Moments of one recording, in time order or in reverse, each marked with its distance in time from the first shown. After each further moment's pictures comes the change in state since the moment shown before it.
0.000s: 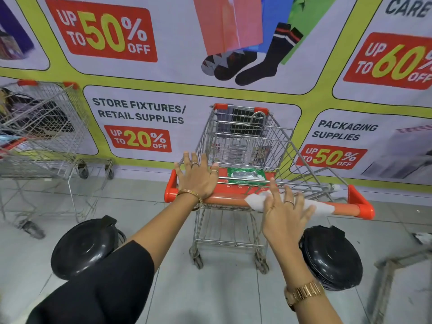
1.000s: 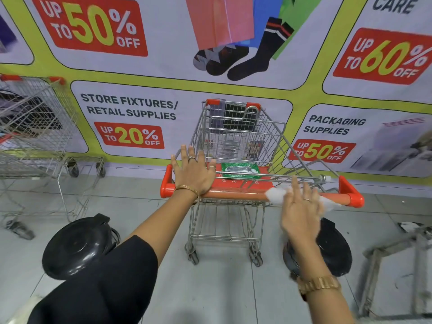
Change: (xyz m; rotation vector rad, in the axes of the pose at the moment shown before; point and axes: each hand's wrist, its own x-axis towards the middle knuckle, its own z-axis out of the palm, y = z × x) left_hand -0.008 0.007 0.000 0.090 0.021 0.054; right_hand 0.008 0.043 -0.017 0.088 0.000 0.053
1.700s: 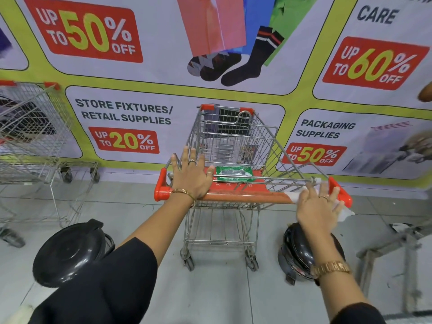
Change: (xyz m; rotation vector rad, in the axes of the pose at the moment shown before) left_hand -0.004 0.007 0.004 0.082 0.017 0.109; right_hand 0.027 0.039 -0.022 -0.105 0.037 0.126
